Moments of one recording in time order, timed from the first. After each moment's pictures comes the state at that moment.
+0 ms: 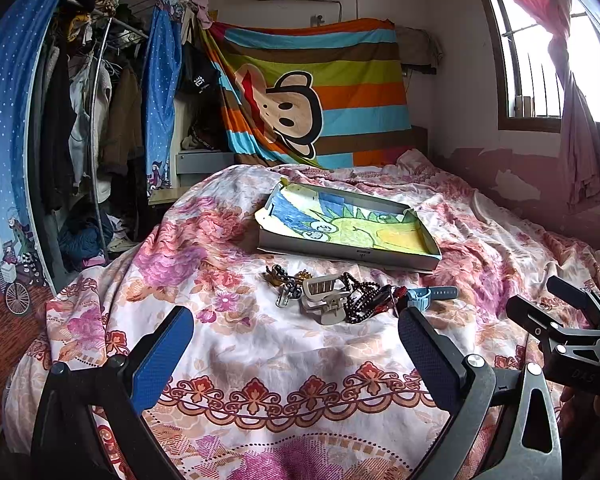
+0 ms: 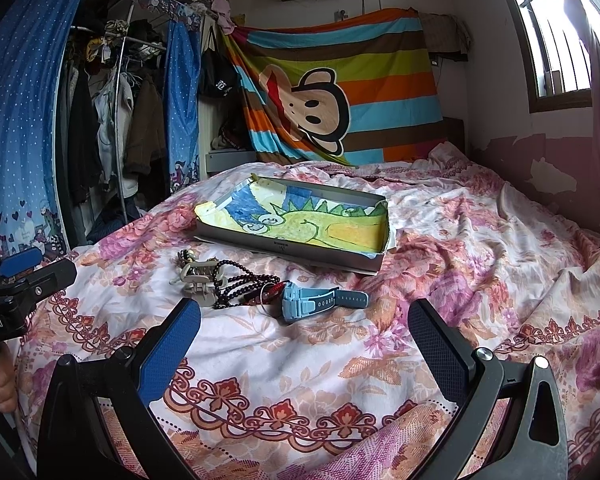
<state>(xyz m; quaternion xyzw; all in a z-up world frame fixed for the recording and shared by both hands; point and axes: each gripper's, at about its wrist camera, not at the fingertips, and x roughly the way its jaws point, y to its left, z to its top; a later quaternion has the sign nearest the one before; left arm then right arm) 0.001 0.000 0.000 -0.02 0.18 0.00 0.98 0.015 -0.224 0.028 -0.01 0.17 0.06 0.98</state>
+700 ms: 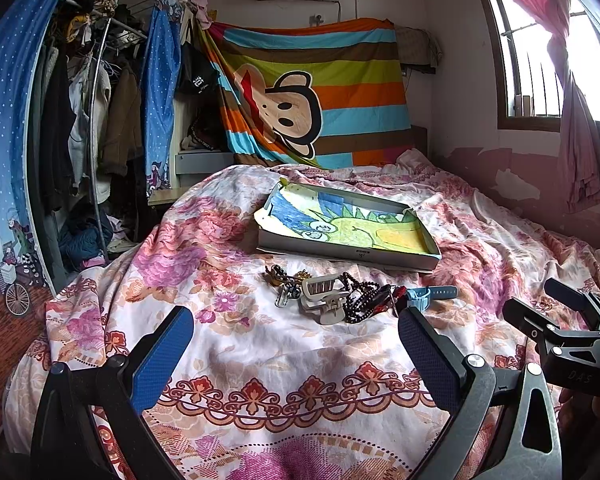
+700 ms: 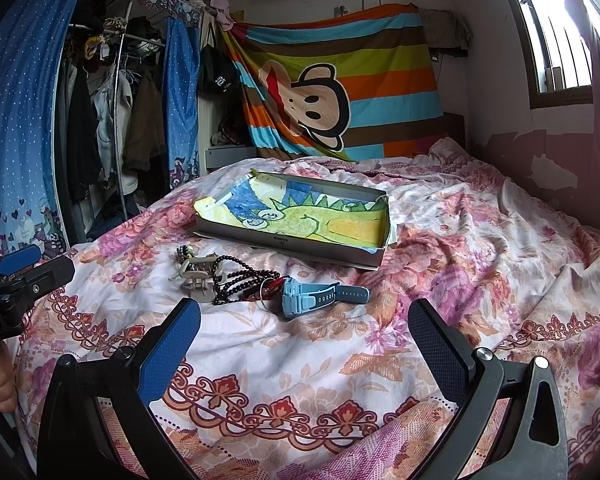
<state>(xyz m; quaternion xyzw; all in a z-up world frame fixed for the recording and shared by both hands) 0.003 -0.012 -0.003 -0.02 0.18 0.00 0.98 0.019 -0.223 0.024 -0.01 0.18 0.06 0.98</state>
